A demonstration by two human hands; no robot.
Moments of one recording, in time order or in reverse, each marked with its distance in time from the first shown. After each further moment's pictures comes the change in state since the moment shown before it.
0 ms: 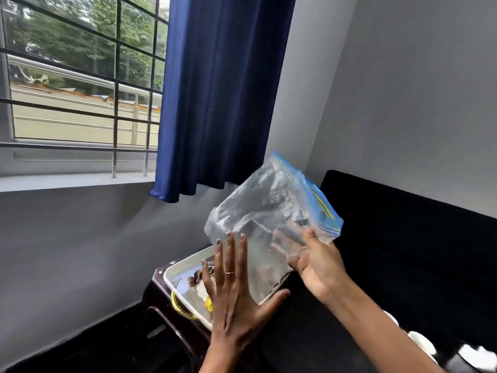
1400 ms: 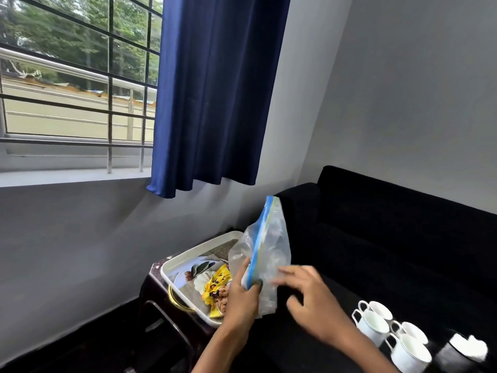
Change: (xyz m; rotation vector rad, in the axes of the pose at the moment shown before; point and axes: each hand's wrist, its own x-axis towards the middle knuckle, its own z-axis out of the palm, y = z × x) left_hand -0.028 -0.052 -0.034 -1.025 -0.194 -0.804; right_hand -0.028 0.033 -0.068 -1.608 -0.290 -0.435
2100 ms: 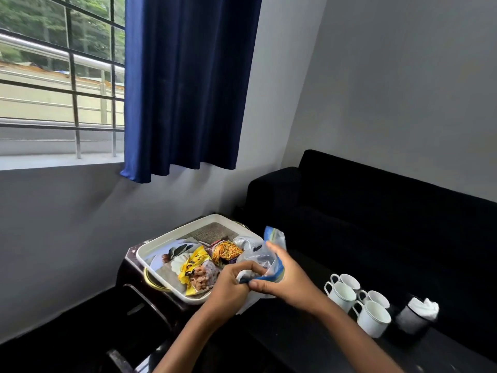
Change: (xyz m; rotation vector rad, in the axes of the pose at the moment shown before) left_hand -0.026 0.001 0.014 0.368 -0.355 0.207; right_hand -0.017 0.028 -0.004 0.594 -0.124 0.250
